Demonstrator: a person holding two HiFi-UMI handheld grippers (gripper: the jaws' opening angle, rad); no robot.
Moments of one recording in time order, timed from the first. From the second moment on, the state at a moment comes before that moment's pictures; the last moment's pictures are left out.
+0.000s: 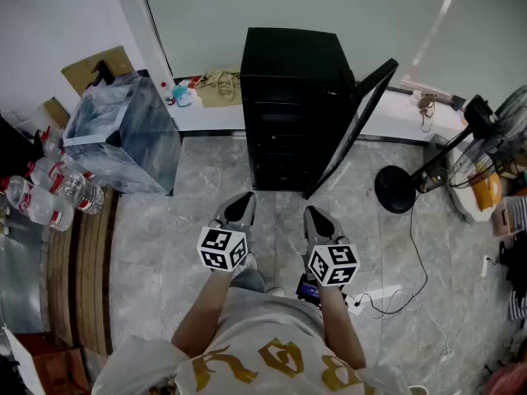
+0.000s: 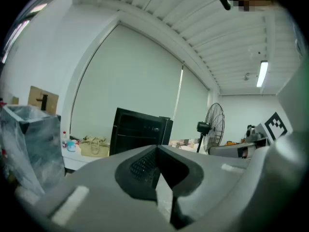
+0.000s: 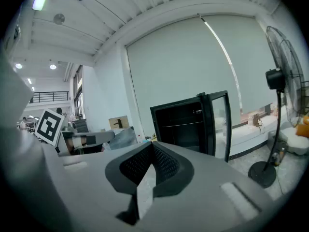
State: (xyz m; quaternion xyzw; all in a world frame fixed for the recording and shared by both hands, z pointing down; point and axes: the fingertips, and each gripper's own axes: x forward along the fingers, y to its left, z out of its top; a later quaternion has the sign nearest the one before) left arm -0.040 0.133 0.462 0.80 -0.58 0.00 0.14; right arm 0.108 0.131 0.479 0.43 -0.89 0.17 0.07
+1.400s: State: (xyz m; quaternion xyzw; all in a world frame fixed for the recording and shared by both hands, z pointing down) left arm -0.055 -0.071 0.493 0.80 -0.52 -0.09 0.28; right arm 0.103 -0.013 0.508 0.52 -0.83 0.20 0.08
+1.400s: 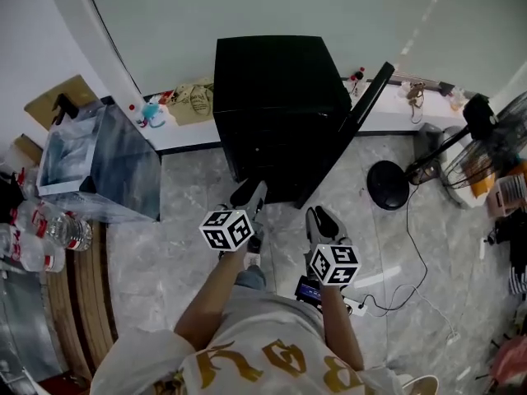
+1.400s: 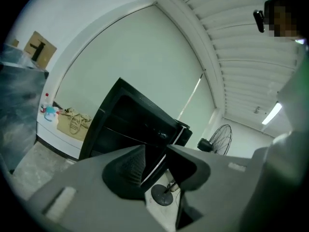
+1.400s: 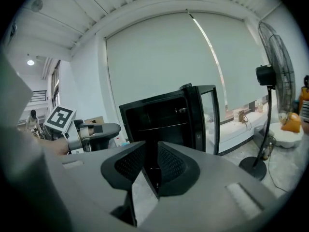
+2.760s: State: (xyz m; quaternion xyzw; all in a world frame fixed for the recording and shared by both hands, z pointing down) left arm -0.041 -0.274 0.587 0.63 -0.43 -0.33 0.56; right arm 0.076 -0.177 0.527 0.52 -0.82 0.20 0.13
